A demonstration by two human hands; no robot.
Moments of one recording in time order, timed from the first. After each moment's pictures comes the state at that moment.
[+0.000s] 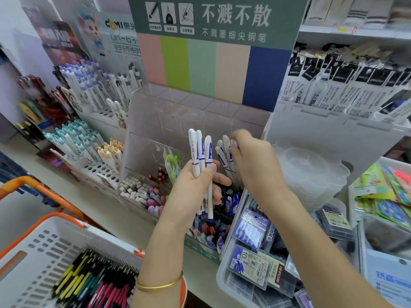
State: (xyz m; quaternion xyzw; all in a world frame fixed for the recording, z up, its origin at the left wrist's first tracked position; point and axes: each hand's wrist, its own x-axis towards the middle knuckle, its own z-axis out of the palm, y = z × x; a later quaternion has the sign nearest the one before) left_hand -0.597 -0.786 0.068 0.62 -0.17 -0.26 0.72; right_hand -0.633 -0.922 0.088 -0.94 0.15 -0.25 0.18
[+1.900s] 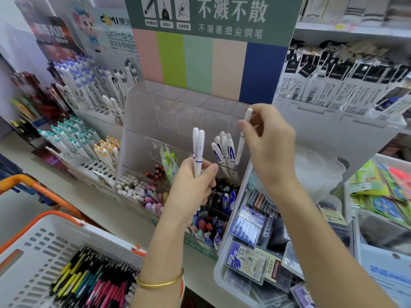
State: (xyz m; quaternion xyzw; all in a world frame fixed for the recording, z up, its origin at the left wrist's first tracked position) left_hand -0.597 -0.789 0.066 0.68 -0.14 -0.24 0.68; right_hand -0.636 -0.935 0.103 -0.83 0.14 -0.44 0.31
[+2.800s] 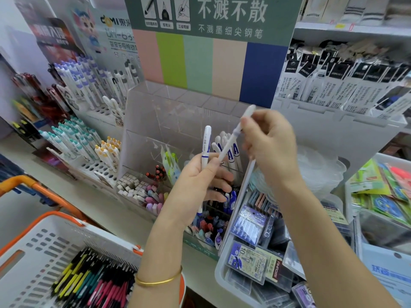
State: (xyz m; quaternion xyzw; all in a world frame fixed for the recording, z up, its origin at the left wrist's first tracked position) left_hand -0.602 -0.788 0.078 0.61 -0.20 -0.30 0.71; right_hand -0.641 -0.930 0.112 -0.72 0.15 -0.36 0.58
